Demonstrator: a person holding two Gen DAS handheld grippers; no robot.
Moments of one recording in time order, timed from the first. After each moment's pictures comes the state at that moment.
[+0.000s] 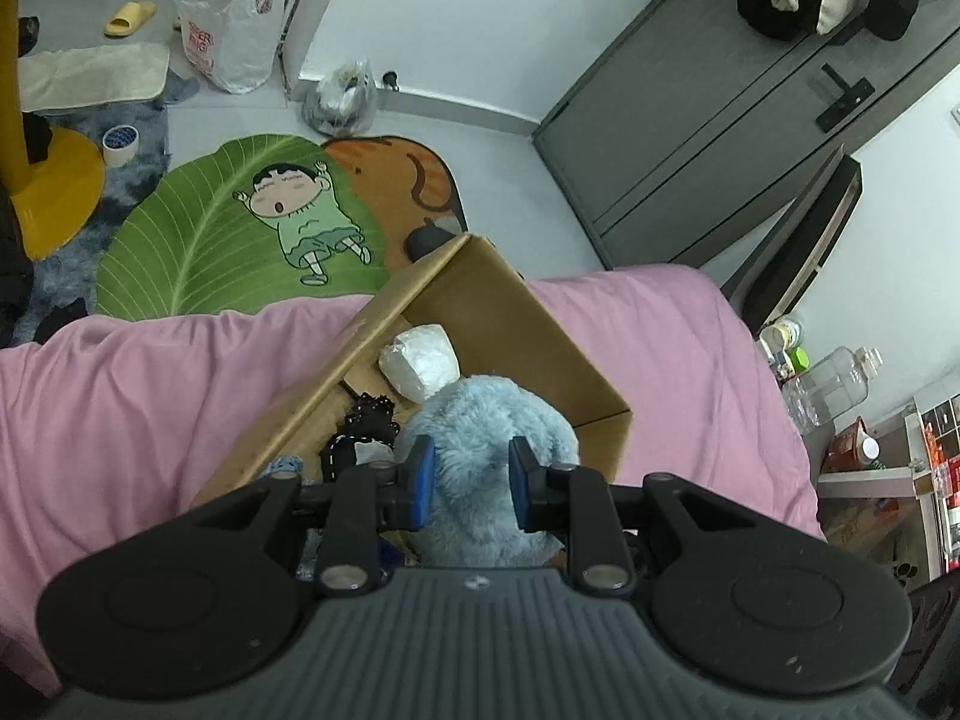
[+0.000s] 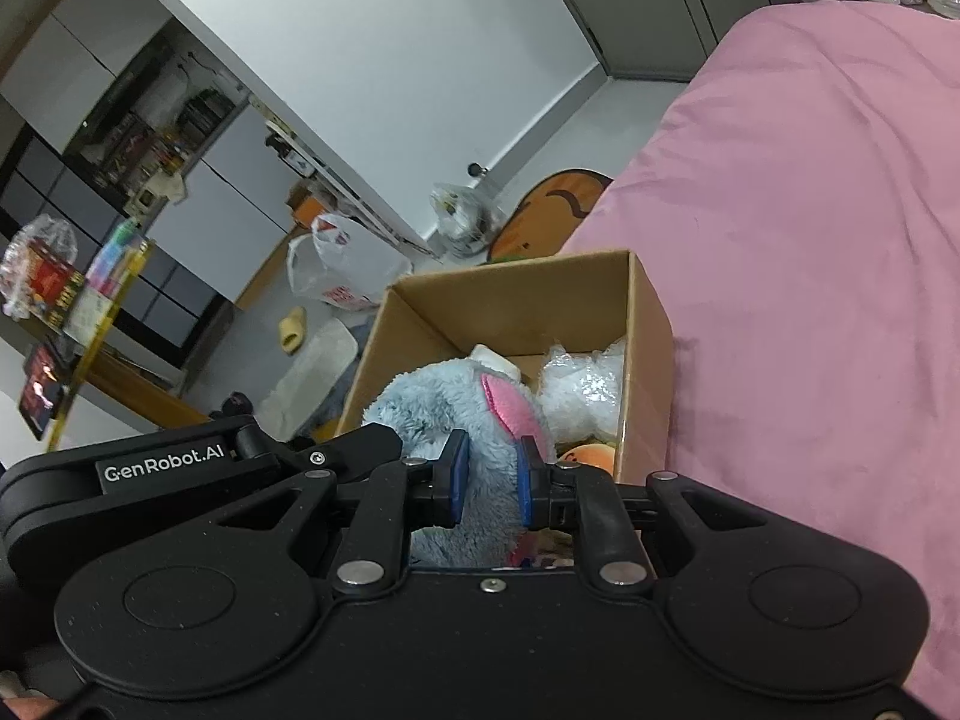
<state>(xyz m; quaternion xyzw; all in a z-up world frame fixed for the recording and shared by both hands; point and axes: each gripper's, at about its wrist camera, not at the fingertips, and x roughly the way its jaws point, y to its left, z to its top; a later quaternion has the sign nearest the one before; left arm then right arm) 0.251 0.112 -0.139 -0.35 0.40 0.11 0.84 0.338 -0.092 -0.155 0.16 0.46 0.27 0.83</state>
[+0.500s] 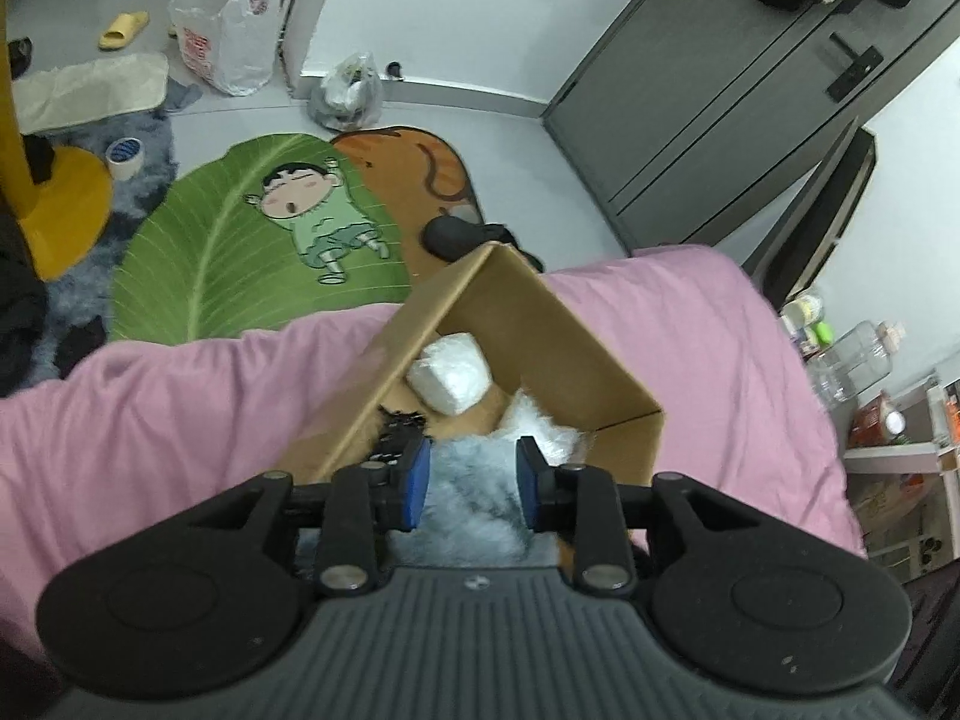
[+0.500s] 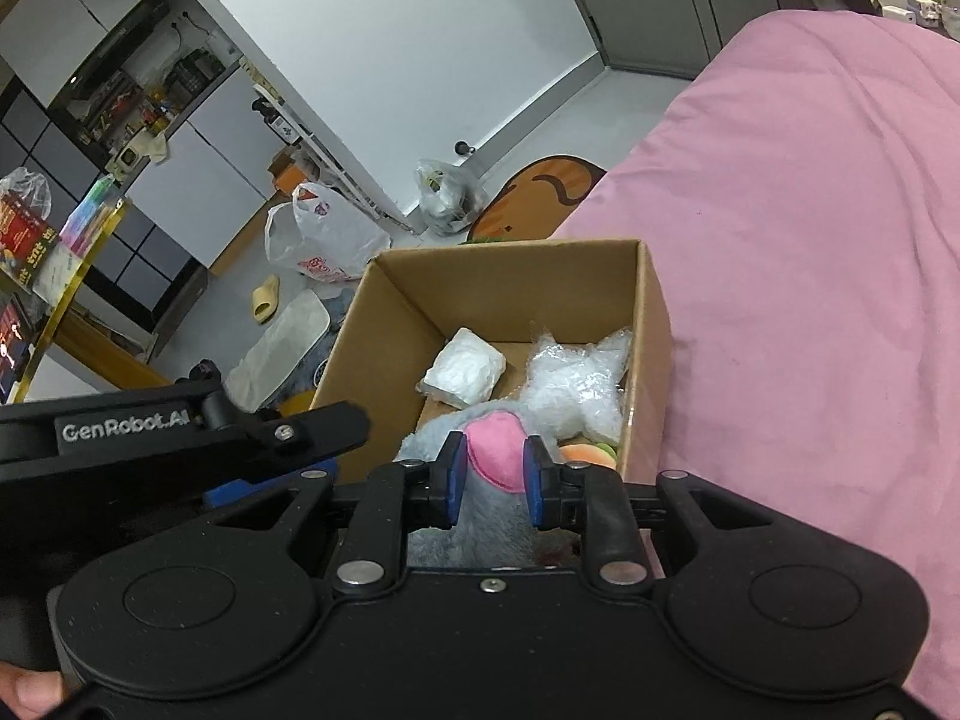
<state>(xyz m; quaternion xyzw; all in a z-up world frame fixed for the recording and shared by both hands) 0.257 0.124 -0.134 -0.32 0.43 0.12 0.84 0.338 -0.082 -0.153 0.13 0.47 0.27 0.83</state>
